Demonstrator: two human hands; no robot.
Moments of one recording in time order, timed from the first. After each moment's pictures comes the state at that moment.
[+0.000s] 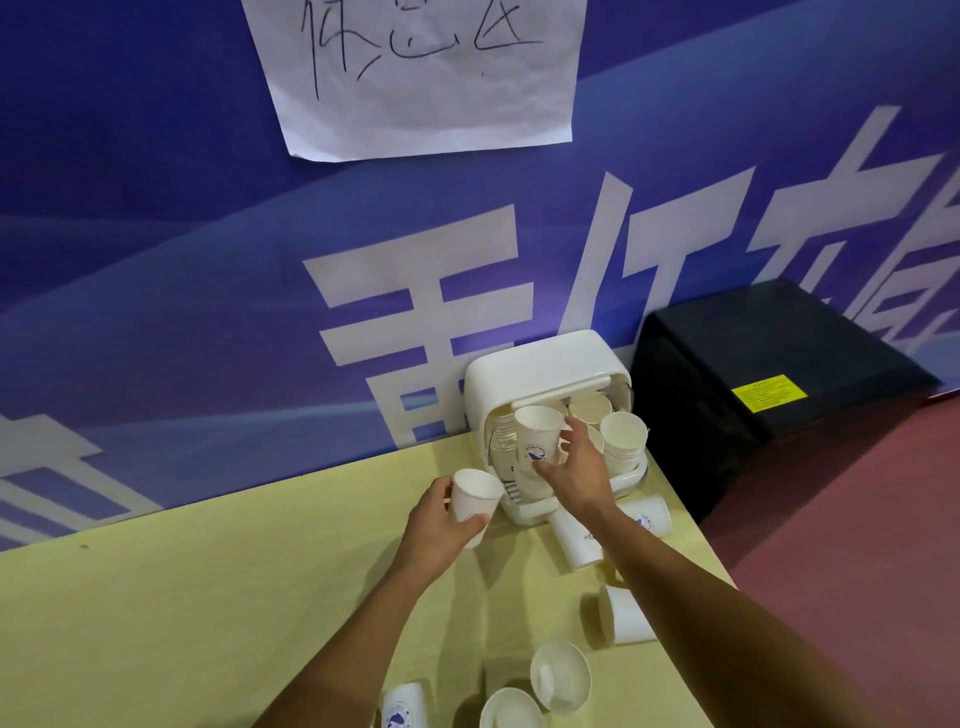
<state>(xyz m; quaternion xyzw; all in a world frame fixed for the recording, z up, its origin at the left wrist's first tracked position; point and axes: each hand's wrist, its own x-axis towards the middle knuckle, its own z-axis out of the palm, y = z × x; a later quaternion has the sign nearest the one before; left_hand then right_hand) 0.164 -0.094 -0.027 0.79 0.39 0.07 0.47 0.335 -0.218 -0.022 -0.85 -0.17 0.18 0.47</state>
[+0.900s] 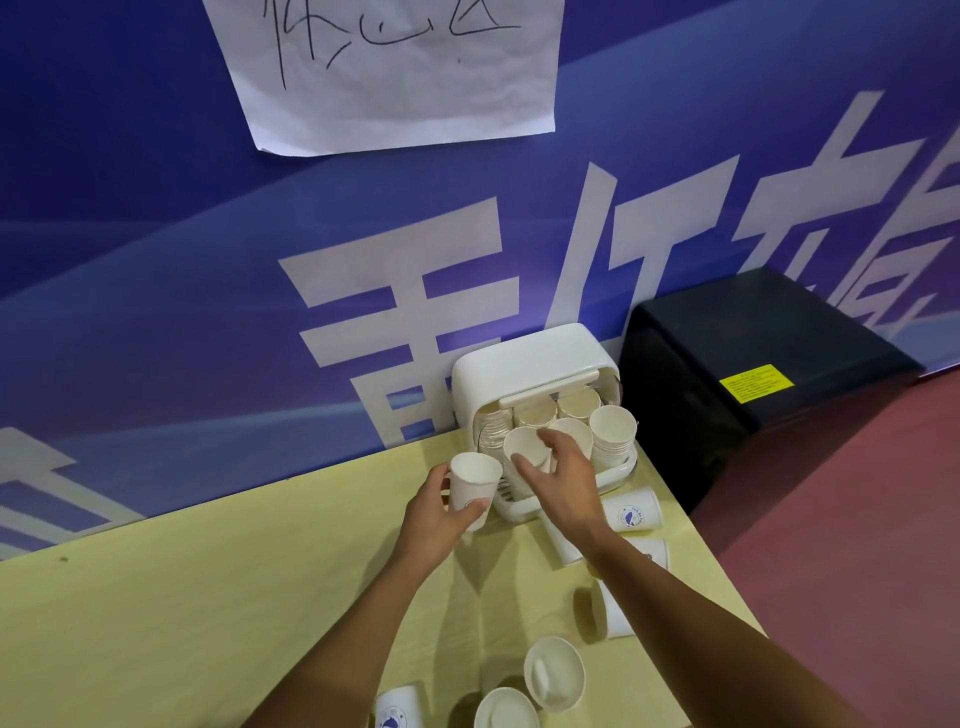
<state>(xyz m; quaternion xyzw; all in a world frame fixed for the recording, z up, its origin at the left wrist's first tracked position) 0.181 -0.092 -0.029 0.79 0.37 0.08 0.49 0.319 -0.226 -0.034 -0.82 -0.19 0.15 0.51</state>
